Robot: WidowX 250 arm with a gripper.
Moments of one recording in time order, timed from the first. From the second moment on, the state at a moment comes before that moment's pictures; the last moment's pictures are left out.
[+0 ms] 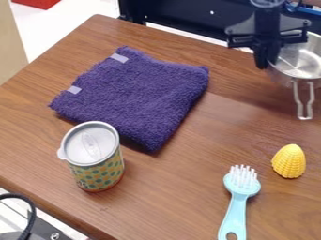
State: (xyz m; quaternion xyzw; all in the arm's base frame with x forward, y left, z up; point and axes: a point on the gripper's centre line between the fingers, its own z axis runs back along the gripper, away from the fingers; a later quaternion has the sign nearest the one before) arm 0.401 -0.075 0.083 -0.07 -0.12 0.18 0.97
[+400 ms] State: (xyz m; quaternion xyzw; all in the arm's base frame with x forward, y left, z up) arm 0.362 -0.053 0.087 -0.03 -0.10 0.06 0.99
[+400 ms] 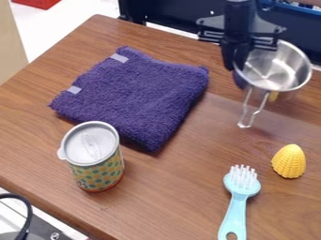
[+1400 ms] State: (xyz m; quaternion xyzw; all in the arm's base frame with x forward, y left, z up) arm 0.328 -0.040 0.045 -0.01 -0.12 -0.01 0.99
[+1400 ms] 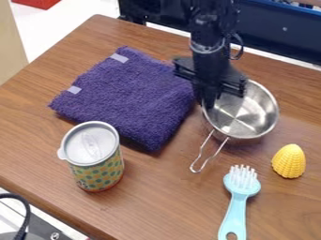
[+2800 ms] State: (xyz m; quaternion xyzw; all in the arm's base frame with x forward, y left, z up) arm 0.329 -0.019 0.038 0.02 -0.12 0.08 0.99
